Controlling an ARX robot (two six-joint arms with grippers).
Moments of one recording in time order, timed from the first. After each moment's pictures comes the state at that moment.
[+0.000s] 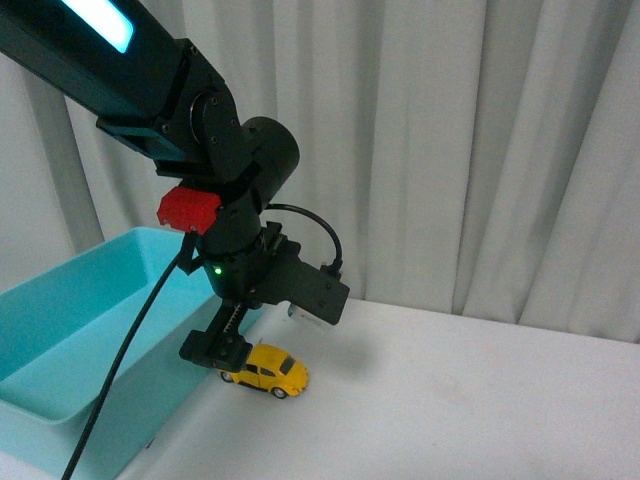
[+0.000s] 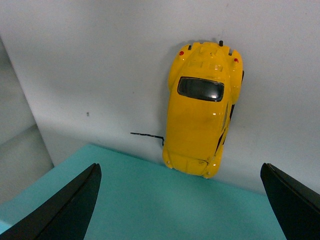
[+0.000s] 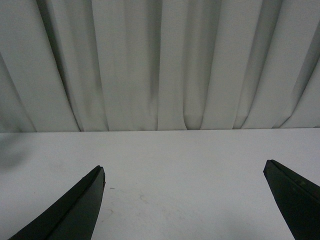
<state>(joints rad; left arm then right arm) -0.10 2.13 1.49 -0.54 -0.12 1.49 0.00 0.00 0.01 0.00 0.00 -0.01</state>
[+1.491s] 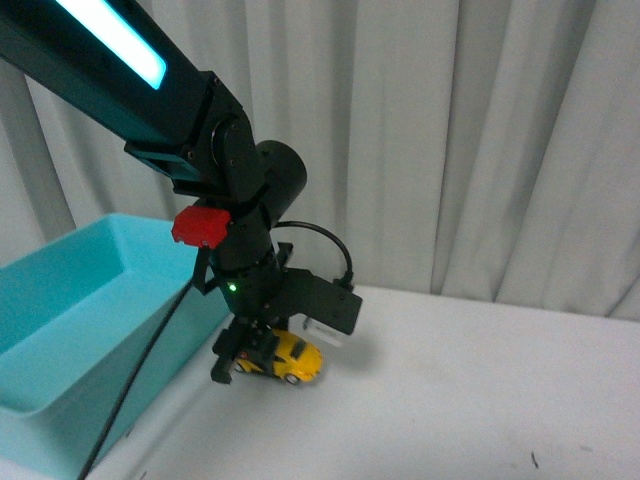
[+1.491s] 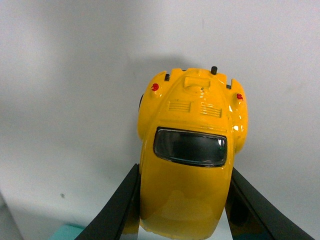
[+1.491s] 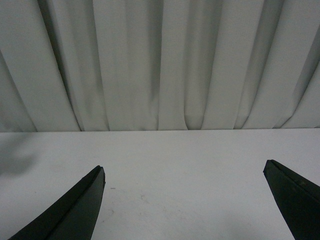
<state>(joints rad) -0.16 2.24 1.58 -0.60 0.03 1.47 0.00 0.00 0.01 0.00 0.00 -0.01</state>
